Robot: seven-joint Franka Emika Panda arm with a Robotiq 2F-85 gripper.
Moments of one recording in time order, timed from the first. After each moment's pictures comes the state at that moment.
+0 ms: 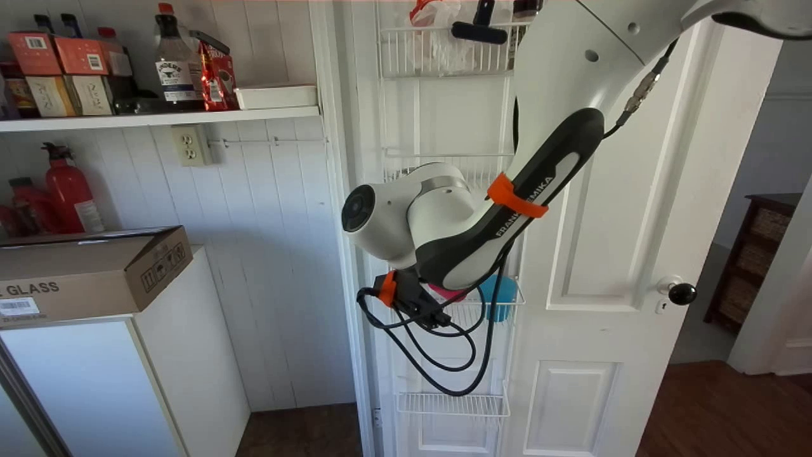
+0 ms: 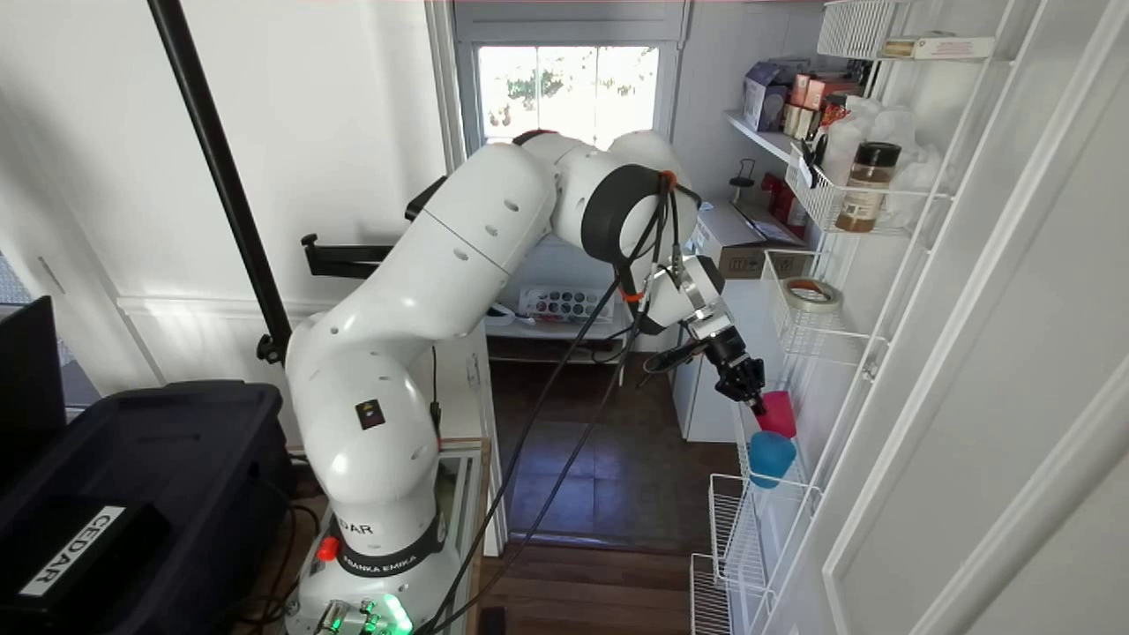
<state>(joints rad) 0.53 0.80 0.17 -1.62 -1.15 2.01 2.40</state>
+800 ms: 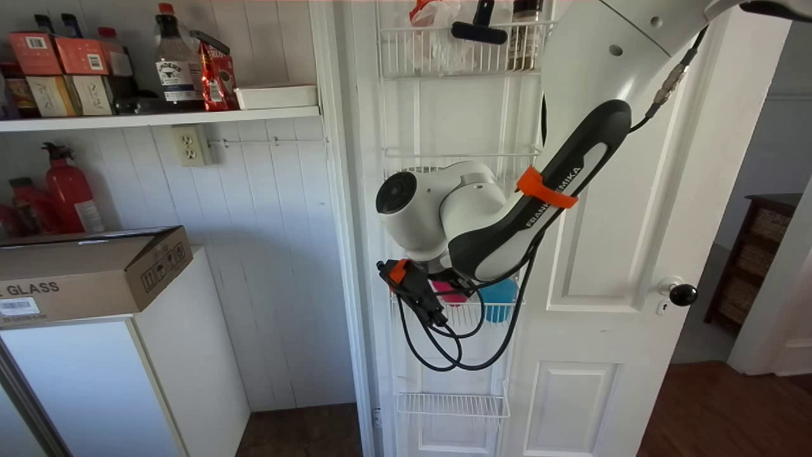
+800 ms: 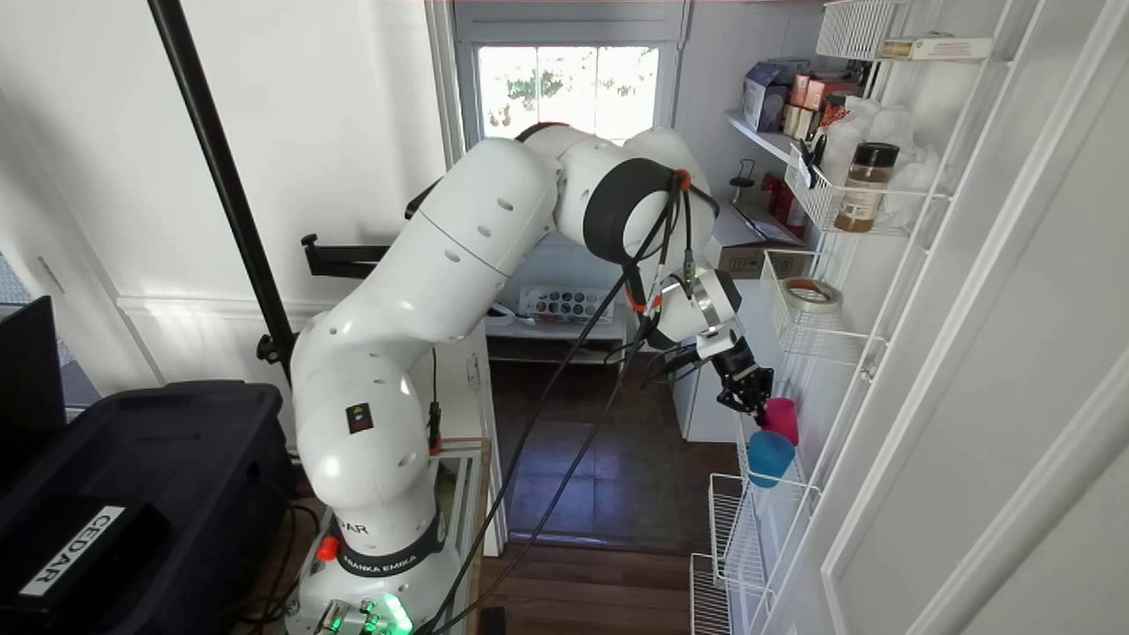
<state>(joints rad) 0.43 0.76 0.17 -1.72 -1.15 2.23 2.64</state>
